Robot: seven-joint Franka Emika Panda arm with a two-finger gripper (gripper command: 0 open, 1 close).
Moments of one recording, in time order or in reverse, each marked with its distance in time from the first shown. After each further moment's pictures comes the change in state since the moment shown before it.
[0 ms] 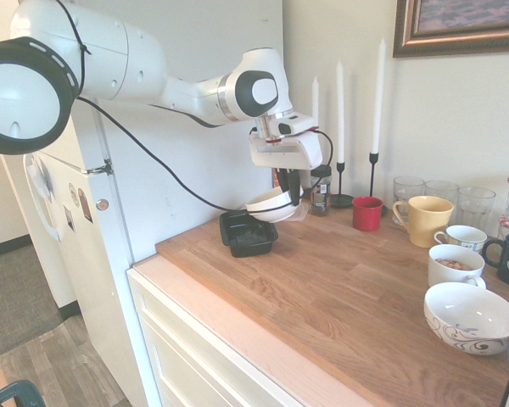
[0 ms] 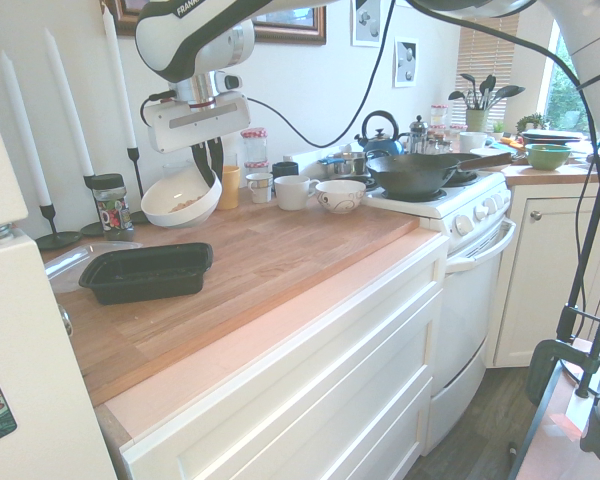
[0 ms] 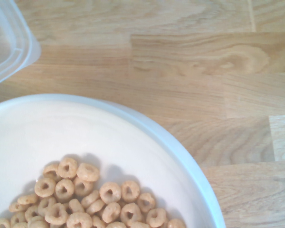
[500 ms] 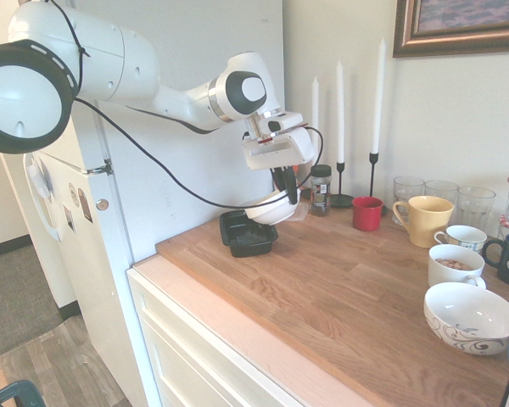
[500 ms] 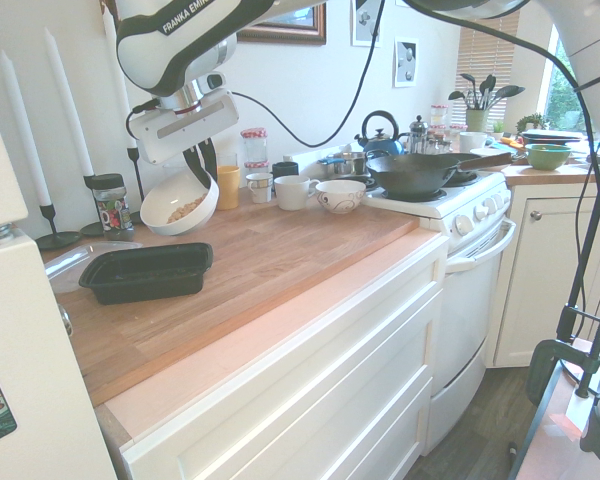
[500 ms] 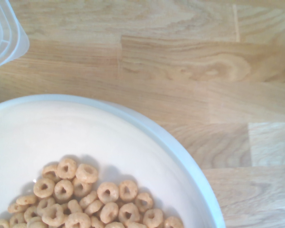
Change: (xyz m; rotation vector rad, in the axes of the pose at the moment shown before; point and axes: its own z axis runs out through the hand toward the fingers) arm -0.022 -0.017 0.001 -0.084 0.124 -0.039
